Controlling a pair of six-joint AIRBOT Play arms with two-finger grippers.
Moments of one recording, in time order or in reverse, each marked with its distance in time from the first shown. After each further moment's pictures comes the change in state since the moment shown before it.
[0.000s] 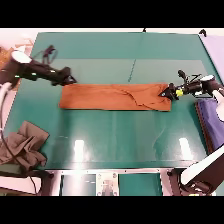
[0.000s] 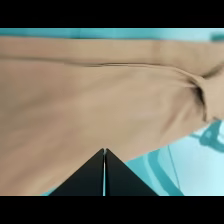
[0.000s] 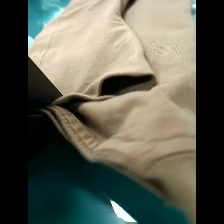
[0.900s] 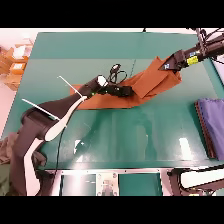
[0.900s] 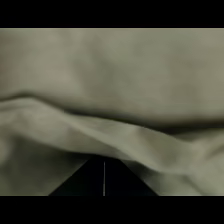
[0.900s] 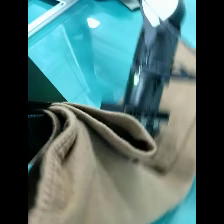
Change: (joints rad) left arm -0.554 -0.483 0.318 -0.154 0.446 0.002; right arm 0.240 0.408 0.270 0.014 0.293 0.096
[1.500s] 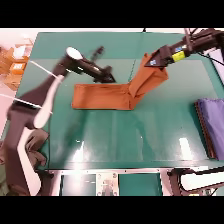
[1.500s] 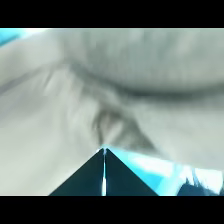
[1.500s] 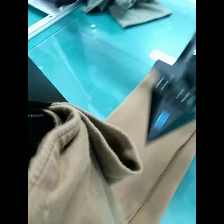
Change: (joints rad) left arm 0.330 -0.003 0.320 -0.040 -0.711 -0.066; right arm 0.175 0.011 0.019 0.002 -0.108 0.080
